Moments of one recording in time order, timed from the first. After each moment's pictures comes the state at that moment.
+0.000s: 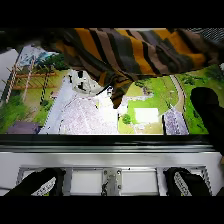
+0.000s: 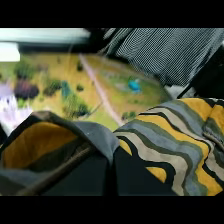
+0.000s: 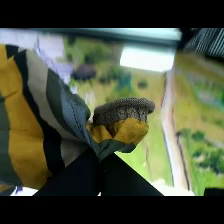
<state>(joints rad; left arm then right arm) -0.21 -1.08 1.79 1.00 -1.00 -1.58 -0.22 -0.76 1.53 -1.14 1.13 1.26</state>
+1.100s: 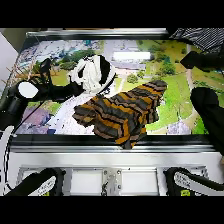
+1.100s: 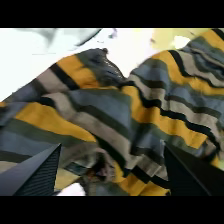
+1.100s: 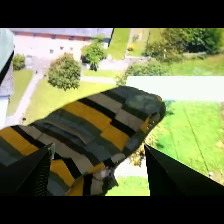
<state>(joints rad) -0.09 -1.13 1.07 1.10 -0.96 -1.68 -0.23 -1.30 1.58 -1.15 1.15 1.33</state>
